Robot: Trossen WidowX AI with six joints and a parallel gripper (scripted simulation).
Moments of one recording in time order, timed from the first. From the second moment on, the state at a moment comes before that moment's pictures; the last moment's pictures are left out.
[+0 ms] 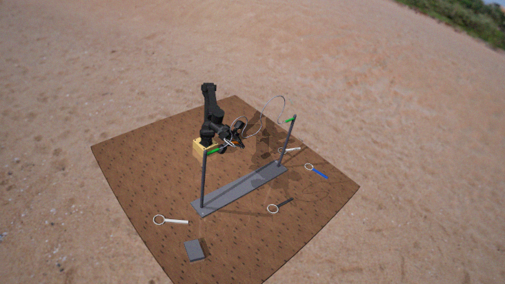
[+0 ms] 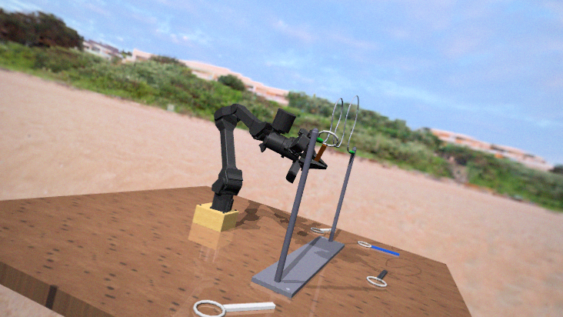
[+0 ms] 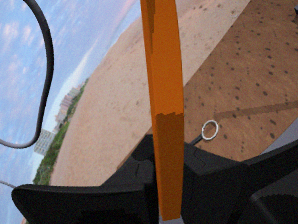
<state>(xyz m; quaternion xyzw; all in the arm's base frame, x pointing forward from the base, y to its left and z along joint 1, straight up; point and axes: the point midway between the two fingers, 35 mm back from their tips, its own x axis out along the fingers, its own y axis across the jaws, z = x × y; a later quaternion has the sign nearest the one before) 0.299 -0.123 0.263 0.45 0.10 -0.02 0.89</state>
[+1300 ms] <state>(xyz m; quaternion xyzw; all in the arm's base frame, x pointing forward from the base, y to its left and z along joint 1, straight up) 0.281 -0.093 0.395 0.75 0.07 0.12 0.65</state>
